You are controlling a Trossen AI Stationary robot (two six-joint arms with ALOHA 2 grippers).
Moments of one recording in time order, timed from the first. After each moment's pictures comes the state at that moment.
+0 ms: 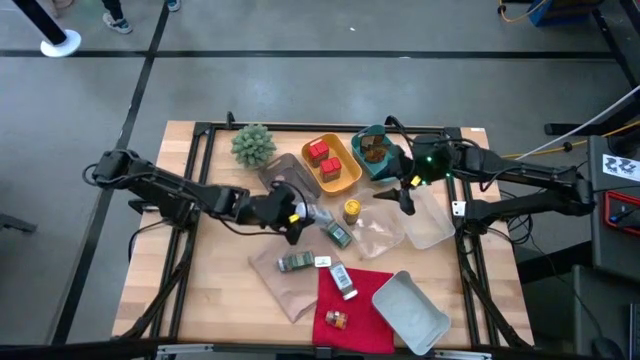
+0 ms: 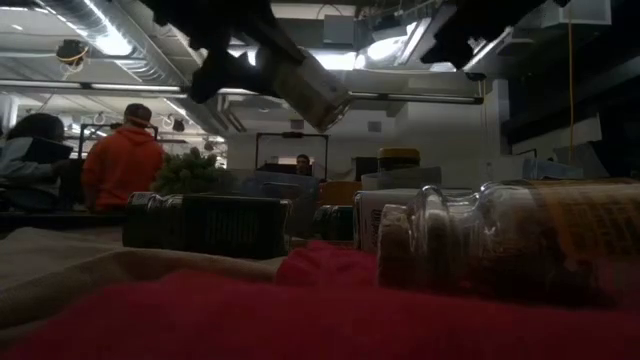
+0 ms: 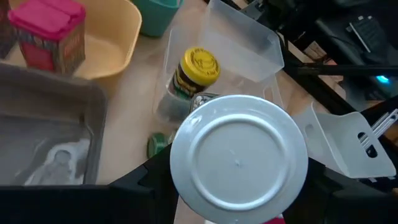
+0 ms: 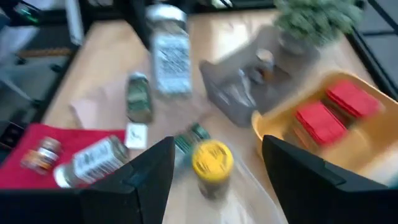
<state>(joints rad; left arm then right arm) -0.21 1.35 0.87 -0.07 -0.38 -0.79 -0.22 1.05 0.99 -0.52 -0.29 -0.08</state>
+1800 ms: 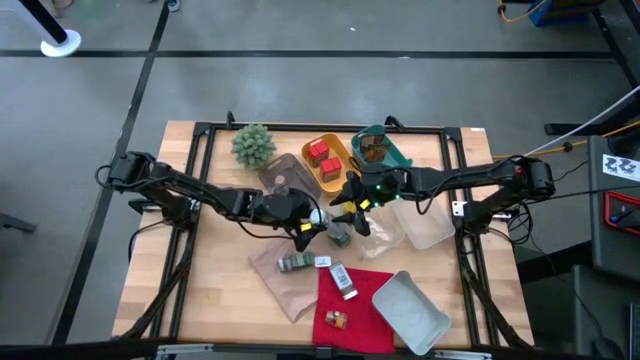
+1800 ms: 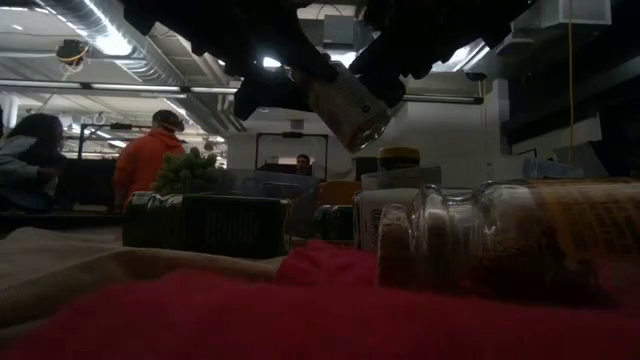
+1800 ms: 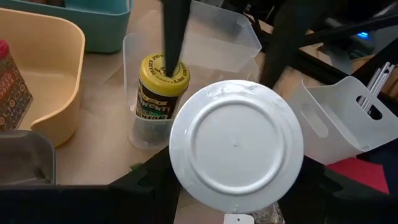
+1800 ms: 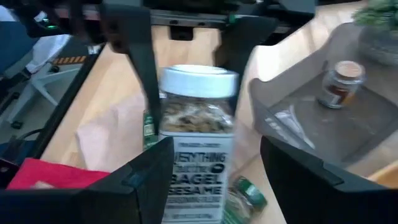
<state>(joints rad) -0.16 1.50 0.87 0.15 -0.22 -0.51 -0.05 1.48 0.99 -0.05 -0.26 0.06</state>
